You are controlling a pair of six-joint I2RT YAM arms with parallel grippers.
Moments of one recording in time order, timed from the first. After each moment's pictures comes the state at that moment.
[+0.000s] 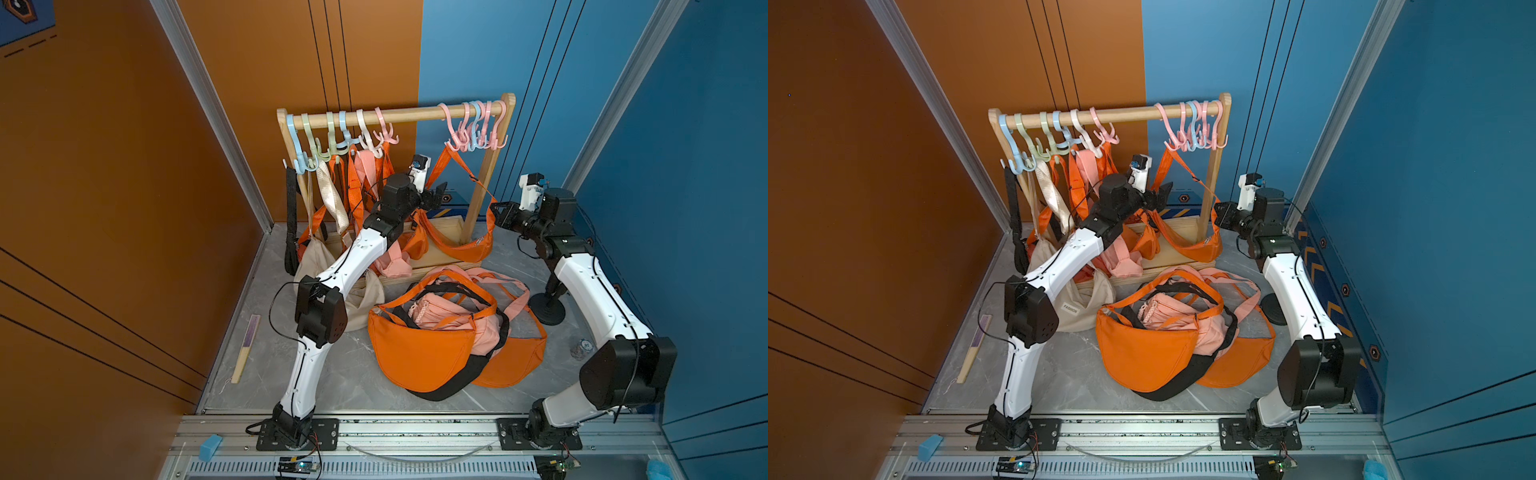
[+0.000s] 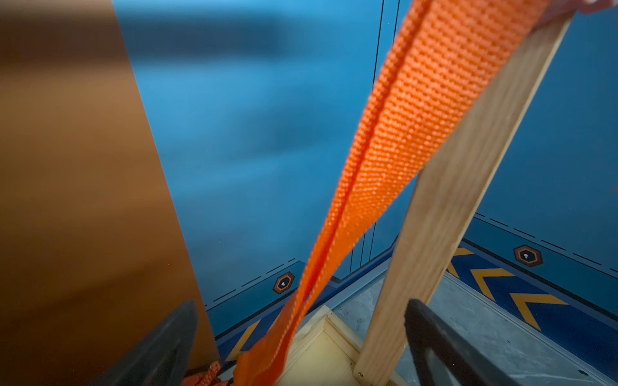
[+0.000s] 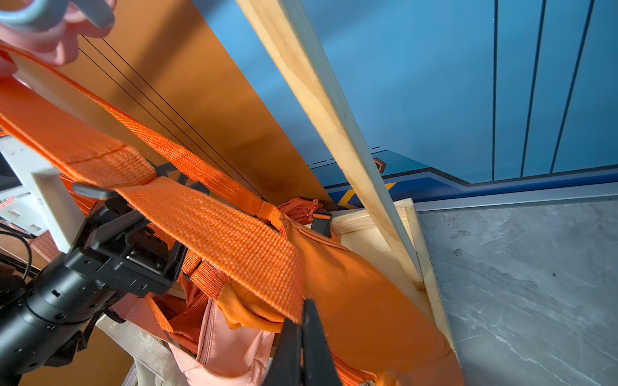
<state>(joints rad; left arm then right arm) -0.52 2.25 2.23 0.04 0.06 -0.01 0.05 1.55 1.47 -0.22 -0.41 0.44</state>
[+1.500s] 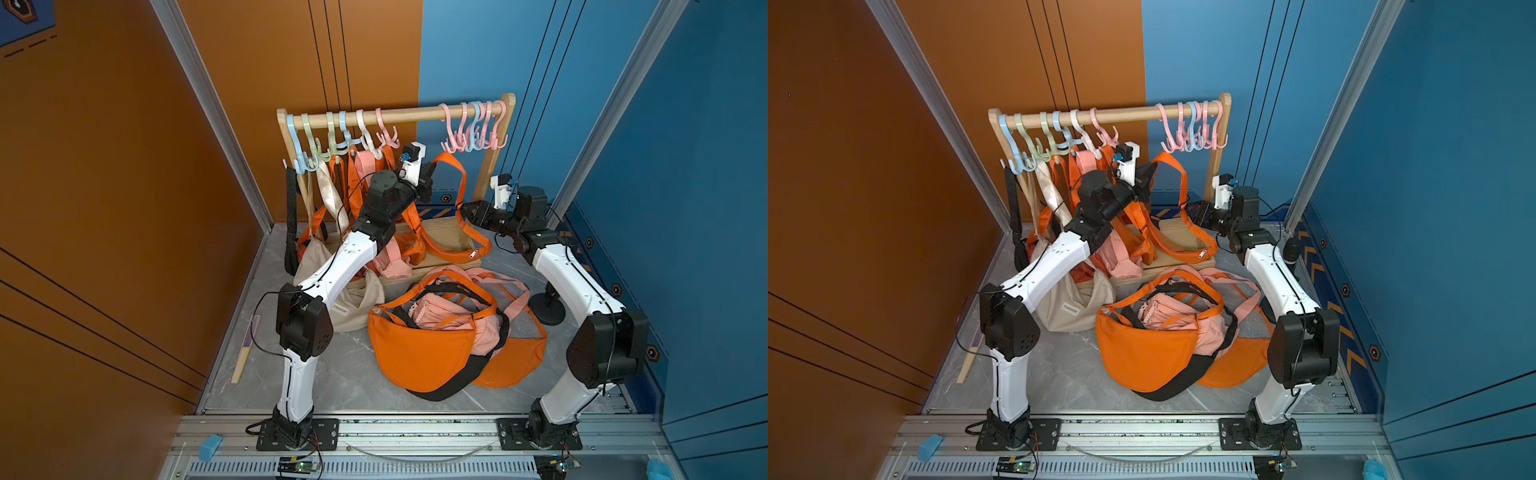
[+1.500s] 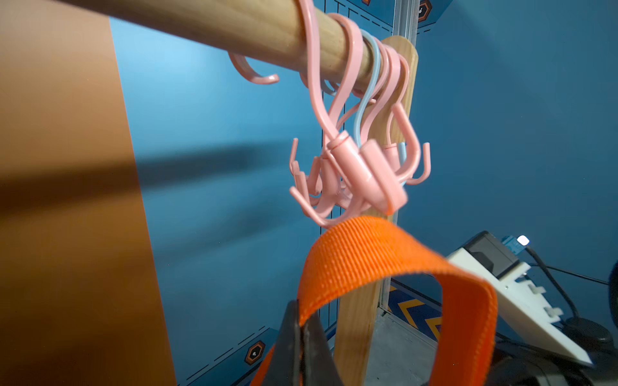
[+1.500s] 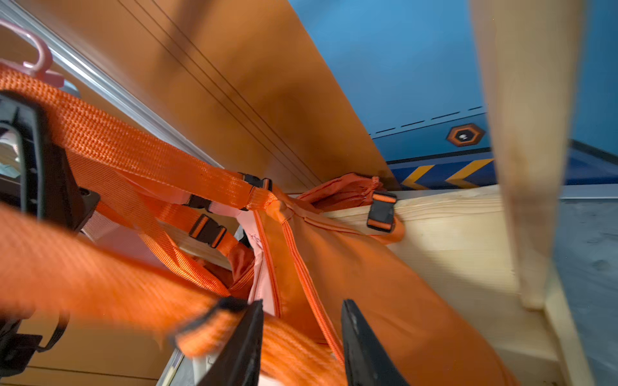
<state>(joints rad) -0.52 2.03 2.01 0.26 0.18 -0.05 0.16 1.70 1.54 -0.12 -0.56 0.52</state>
